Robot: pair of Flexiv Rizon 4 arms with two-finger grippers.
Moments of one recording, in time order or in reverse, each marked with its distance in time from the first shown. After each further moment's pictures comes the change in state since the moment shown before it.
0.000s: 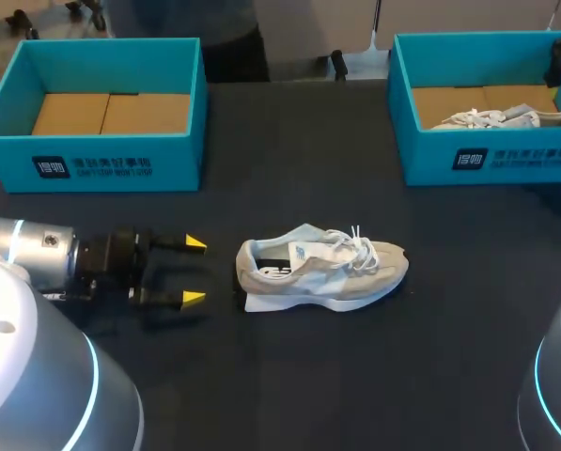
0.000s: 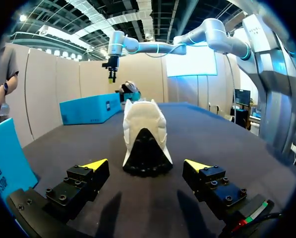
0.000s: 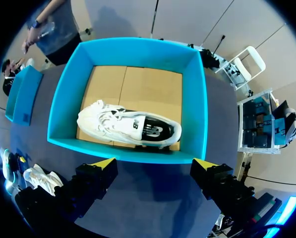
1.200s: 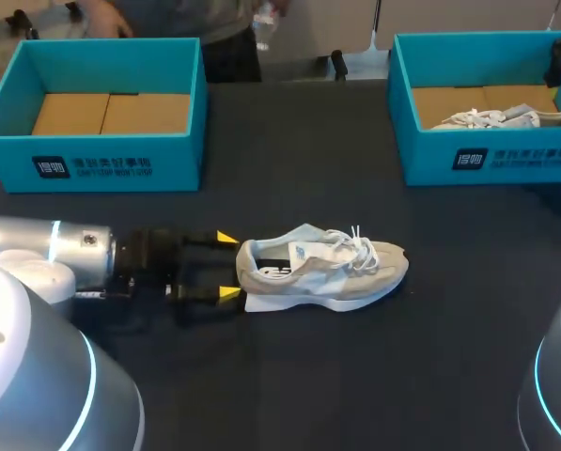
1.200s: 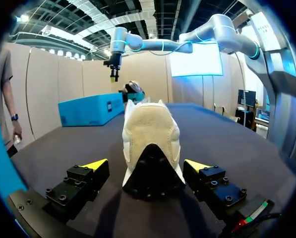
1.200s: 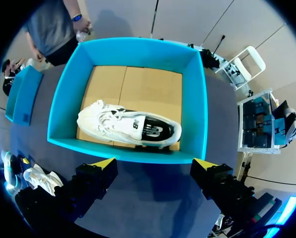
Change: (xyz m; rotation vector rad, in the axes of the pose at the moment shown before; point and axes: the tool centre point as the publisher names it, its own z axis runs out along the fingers) left arm -0.007 -0.012 0.054 -0.005 -0.037 -0.019; right arm 0.000 0.000 0.000 0.000 0.000 0.000
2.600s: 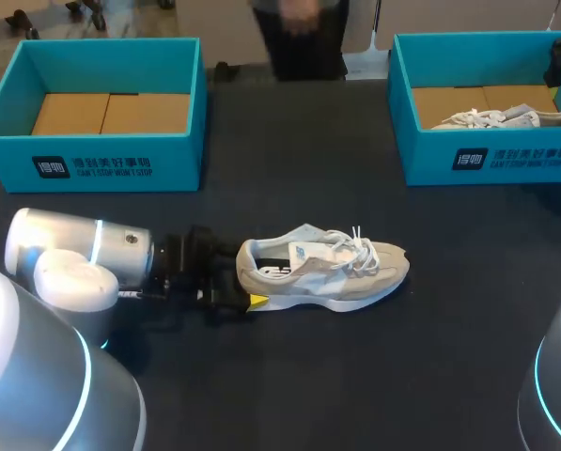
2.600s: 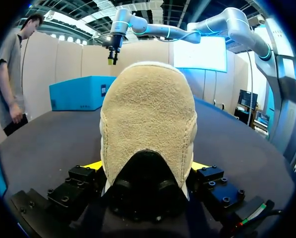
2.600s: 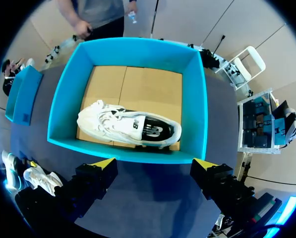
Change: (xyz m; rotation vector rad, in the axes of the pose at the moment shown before) left arm 0.009 0.017 0.049 -0.094 0.033 -0.071; right arm 0.000 0.000 0.000 0.000 0.000 0.000
